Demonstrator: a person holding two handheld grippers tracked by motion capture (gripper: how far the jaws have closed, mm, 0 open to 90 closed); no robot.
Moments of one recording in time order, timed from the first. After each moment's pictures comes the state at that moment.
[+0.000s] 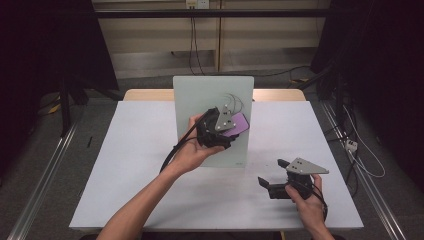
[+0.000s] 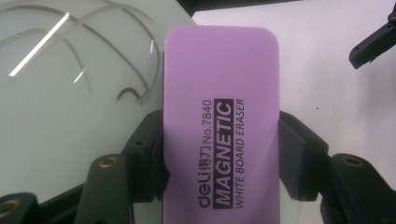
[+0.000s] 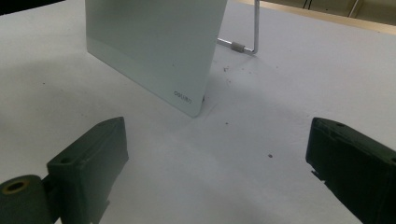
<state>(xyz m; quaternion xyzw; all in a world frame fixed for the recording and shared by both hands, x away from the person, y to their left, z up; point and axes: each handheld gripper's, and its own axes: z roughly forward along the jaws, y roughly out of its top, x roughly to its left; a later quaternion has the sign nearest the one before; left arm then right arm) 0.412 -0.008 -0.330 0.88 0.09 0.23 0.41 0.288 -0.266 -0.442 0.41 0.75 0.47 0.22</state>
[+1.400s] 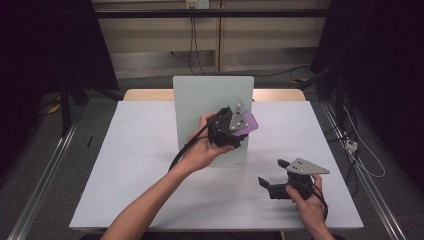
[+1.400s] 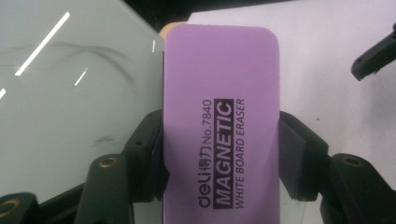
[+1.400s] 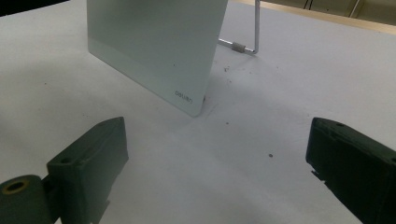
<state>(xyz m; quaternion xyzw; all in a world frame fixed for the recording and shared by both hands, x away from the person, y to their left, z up) 0.407 -0.038 -0.329 0.89 0.07 0.24 0.39 0.288 -0.266 -0.442 0.41 0.75 0.47 0.22</state>
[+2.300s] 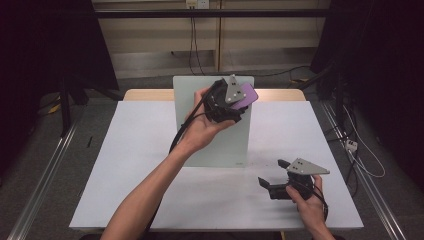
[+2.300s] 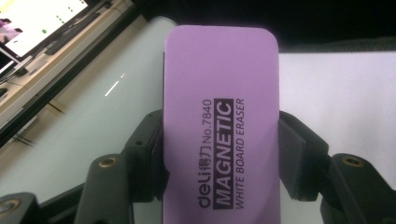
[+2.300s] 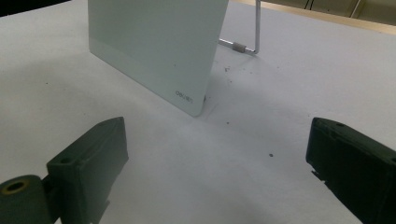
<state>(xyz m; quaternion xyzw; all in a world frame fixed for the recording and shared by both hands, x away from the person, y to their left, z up) 0.428 -0.034 -0.277 0.86 0.10 0.28 0.42 0.287 -0.267 -0.442 0.41 0.75 0.47 0.22</state>
